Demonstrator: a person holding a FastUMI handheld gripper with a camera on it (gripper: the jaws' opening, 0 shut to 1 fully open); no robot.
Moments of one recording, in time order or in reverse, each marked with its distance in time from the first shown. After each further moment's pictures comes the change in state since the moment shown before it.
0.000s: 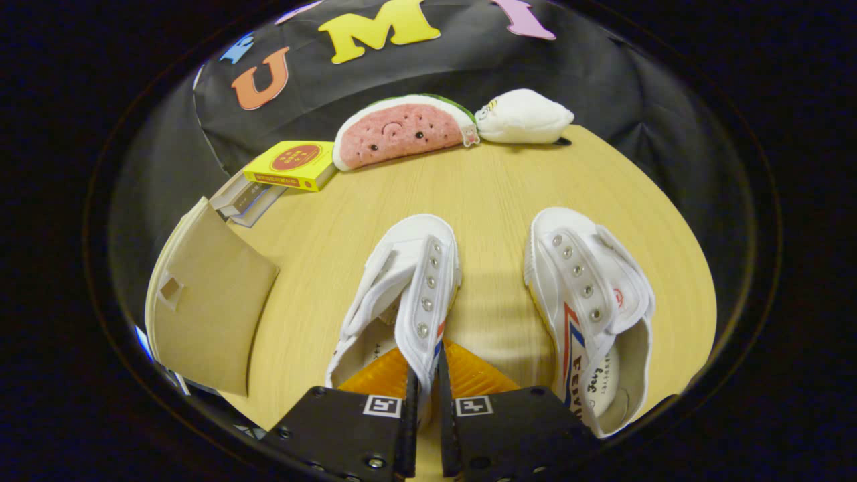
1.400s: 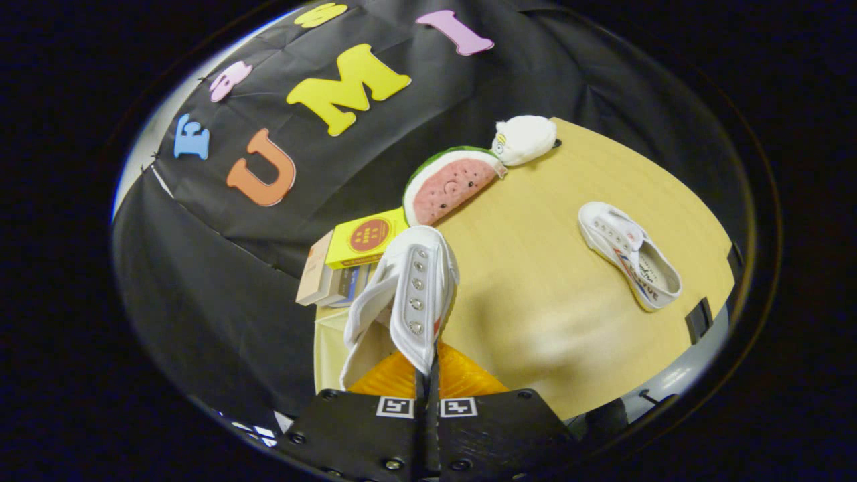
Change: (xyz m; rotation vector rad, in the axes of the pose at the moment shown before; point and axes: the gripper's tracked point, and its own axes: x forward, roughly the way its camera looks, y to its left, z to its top) arm -0.168 0.212 0.060 0.418 -0.122 0.165
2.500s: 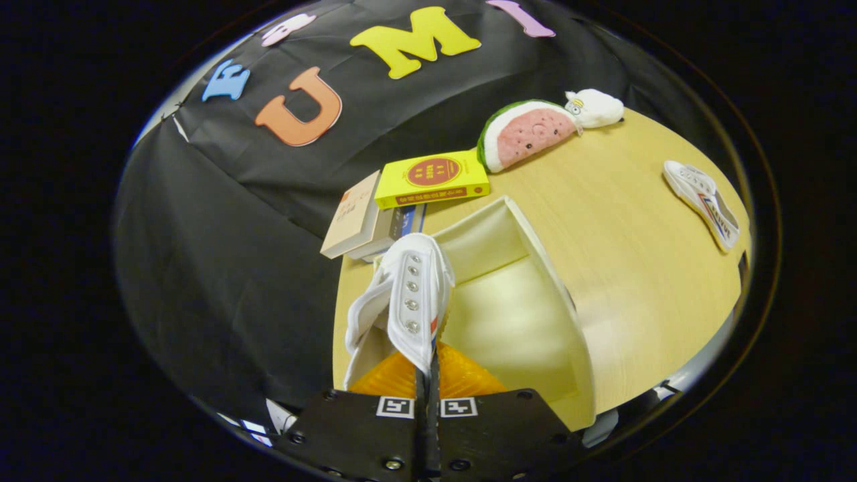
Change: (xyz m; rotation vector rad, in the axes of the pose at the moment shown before) arm 0.108 0.123 -0.134 -0.111 0.057 0.000
